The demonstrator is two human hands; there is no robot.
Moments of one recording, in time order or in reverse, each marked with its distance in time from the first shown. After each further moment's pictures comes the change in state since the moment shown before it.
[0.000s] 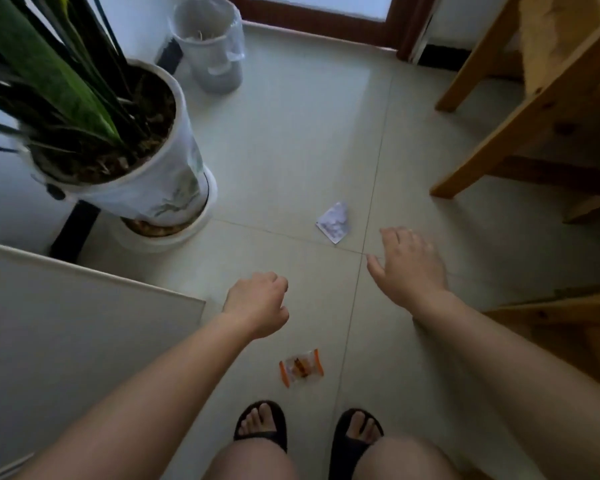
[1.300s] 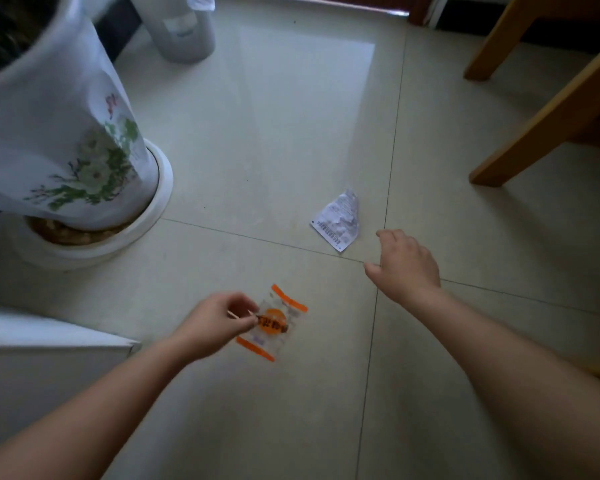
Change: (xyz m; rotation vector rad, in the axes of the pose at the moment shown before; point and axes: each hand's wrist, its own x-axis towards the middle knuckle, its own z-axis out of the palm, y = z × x) left_hand 0.153 -0.072 0.164 -0.816 0.036 -0.164; right_hand 0.139 0.030 0.216 0.115 -0.028 0.078
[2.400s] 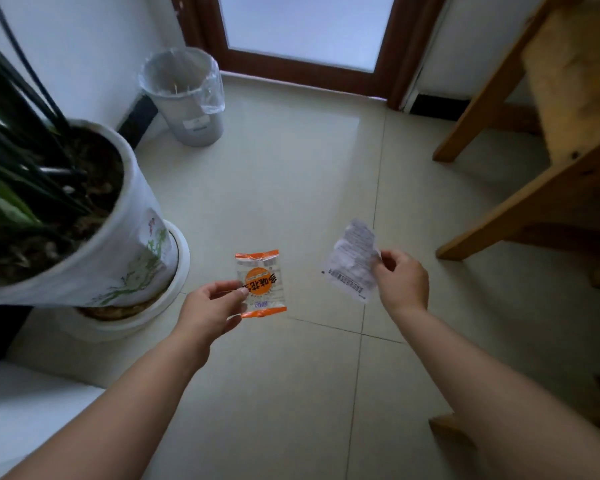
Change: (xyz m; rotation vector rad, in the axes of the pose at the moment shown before) left_hand -0.018 0.164 -0.135 -0.814 0.257 -0.262; right_hand 0.030 -0.030 -0.173 0.837 0.262 0.348
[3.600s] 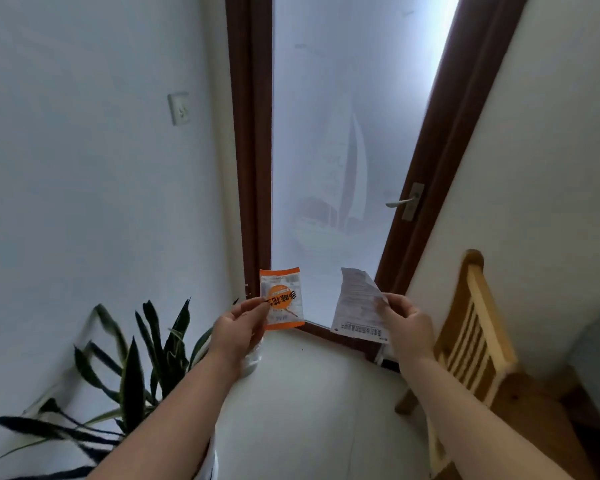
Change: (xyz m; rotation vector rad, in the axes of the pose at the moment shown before) left_hand -0.369 0.594 -0.044 -0.515 -0.069 0.417; right_hand -0.054 -0.591 -0.427 0.495 -0.052 -0.299
